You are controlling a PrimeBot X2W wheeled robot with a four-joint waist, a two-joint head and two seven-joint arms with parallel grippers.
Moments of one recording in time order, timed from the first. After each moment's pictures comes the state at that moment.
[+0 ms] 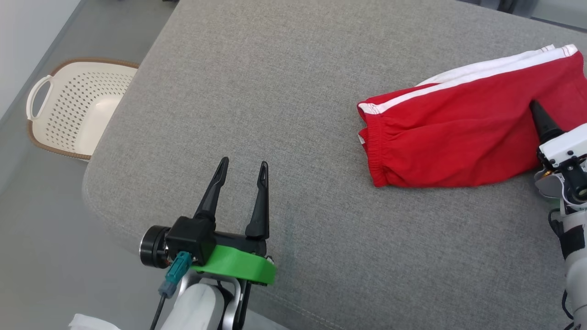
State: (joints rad) left arm -0.22 0.05 -0.44 0.12 -0.31 0.11 -0.26; right arm -0.63 -0.23 -0.27 0.73 0.83 0.13 0.25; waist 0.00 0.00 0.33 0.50
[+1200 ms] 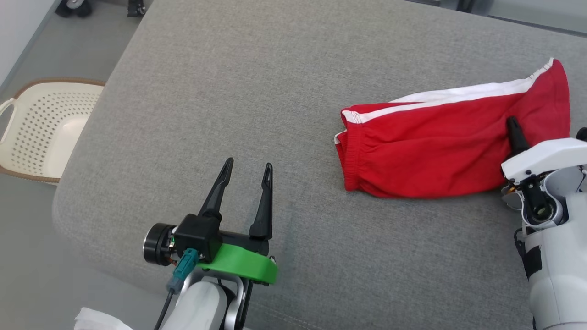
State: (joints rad) left arm -0.24 0.05 -0.46 0.15 -0.30 0.11 -0.26; right arm -0.58 -0.13 -0.29 0.66 0.64 0.13 0.12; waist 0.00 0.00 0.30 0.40
